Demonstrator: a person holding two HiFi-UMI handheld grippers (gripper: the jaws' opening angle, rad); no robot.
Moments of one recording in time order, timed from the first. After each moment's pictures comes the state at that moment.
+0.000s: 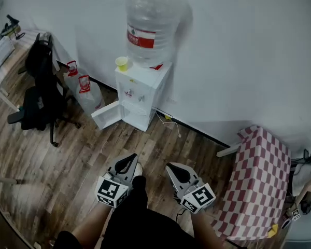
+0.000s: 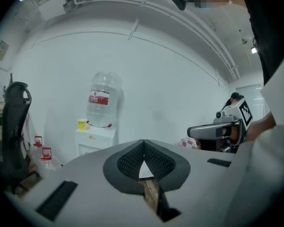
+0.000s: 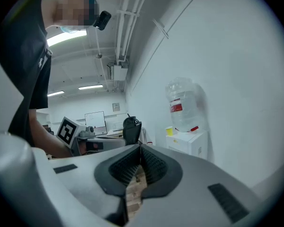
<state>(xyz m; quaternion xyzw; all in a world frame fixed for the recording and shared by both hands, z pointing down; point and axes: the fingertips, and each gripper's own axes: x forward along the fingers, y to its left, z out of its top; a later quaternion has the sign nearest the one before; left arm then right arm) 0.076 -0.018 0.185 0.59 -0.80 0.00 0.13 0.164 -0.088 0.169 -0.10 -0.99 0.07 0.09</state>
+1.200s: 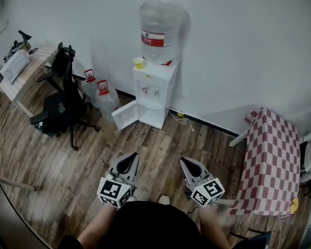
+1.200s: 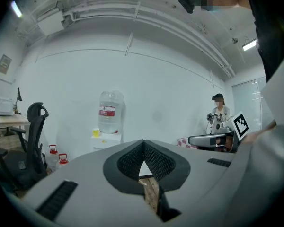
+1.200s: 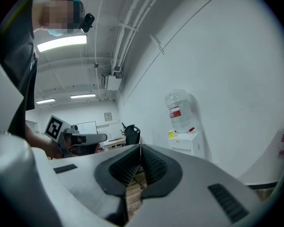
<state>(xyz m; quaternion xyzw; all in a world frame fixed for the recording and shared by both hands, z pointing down) 0.154 0.152 0.136 0.58 -0.81 0.01 0.09 0.261 0.027 0.158 -0.03 -0.99 0.11 0.04</state>
